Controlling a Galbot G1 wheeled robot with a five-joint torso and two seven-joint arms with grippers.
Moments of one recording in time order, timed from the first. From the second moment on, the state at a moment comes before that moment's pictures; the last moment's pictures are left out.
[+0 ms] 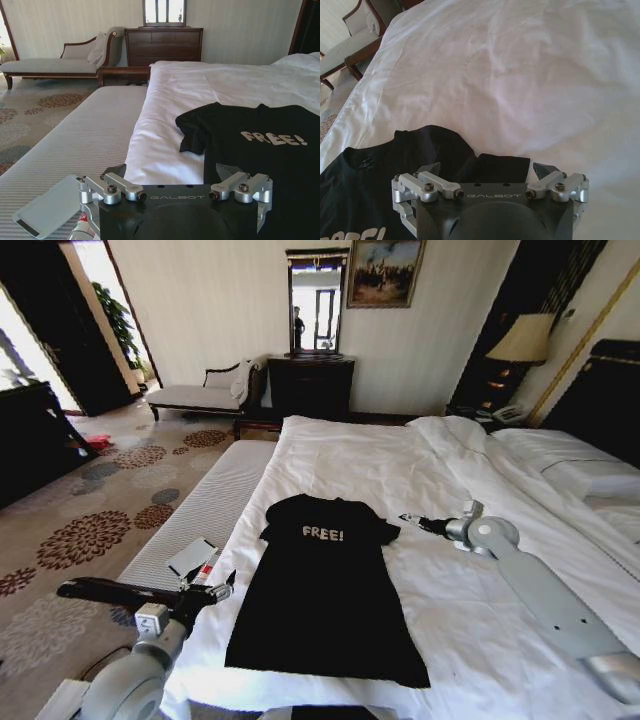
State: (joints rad) left arm 1.84 -0.81 -0.62 -2.36 -0.70 0.23 -0.35; right arm -0.61 0.75 0.18 1.35 1.52 -0.70 0.28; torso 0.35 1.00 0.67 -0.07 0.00
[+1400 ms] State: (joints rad) left arm 1.87 -0.82 -0.63 -2.37 -0.70 0.22 -0.33; right arm -0.61 0.82 0.20 1.22 1.40 -0.71 0.20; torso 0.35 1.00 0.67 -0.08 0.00
